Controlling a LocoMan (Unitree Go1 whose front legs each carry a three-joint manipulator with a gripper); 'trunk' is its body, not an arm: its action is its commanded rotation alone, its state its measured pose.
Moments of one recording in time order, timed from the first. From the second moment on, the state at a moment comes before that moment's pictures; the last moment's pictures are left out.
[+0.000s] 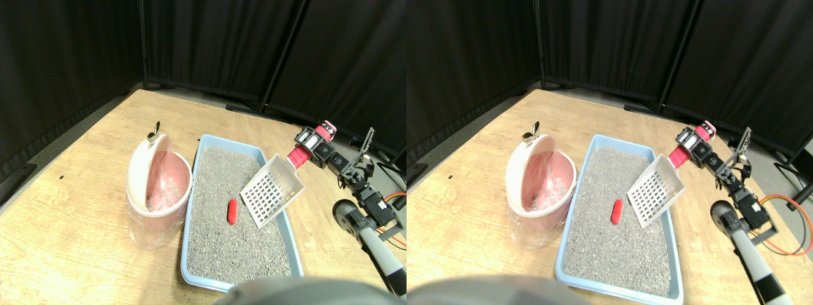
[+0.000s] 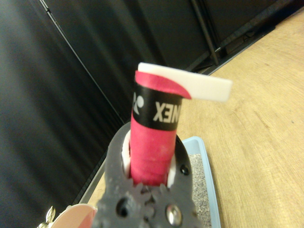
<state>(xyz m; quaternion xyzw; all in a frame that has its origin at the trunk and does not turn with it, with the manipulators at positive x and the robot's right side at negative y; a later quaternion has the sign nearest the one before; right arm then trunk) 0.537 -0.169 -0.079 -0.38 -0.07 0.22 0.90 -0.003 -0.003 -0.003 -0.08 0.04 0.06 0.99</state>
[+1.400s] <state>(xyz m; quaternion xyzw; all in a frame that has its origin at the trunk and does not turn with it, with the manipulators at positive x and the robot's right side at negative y) 0.506 -0.108 -0.149 -0.22 0.02 0.17 0.96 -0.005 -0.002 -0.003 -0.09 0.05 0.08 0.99</state>
